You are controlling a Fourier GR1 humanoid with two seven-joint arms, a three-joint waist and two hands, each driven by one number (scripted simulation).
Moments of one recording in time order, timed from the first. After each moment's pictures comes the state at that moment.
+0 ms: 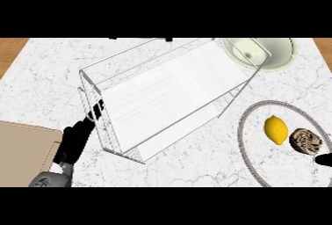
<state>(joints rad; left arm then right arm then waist) -0.07 0.25 -0.15 -1.36 0.00 -0.02 0.03 0.05 -0.98 0.14 -1.81 0.18 -0.19 0.98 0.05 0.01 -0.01</state>
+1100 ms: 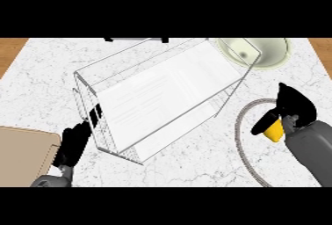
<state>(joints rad) -0.04 0.24 -0.14 -1.38 -0.01 -0.02 0.05 -0.48 -0.61 0.45 -1.39 0.37 0.03 1.24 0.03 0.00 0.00</state>
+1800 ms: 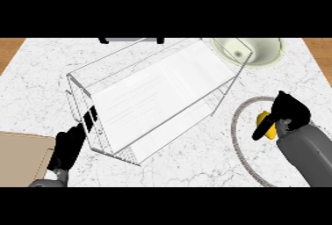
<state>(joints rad) -0.02 0.24 -0.11 -1.38 -0.01 -0.03 0.03 -0.45 -0.54 0.44 -1.28 0.50 0.08 1.23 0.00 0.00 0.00</state>
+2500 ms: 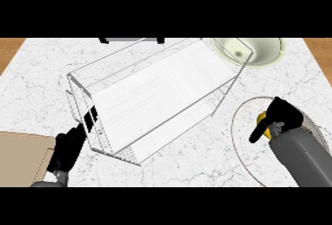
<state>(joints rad) 0.00 0.23 -0.11 -1.41 -0.02 -0.03 0.05 -0.43 -0.45 0.37 -1.18 0.60 0.11 1.18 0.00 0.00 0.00</state>
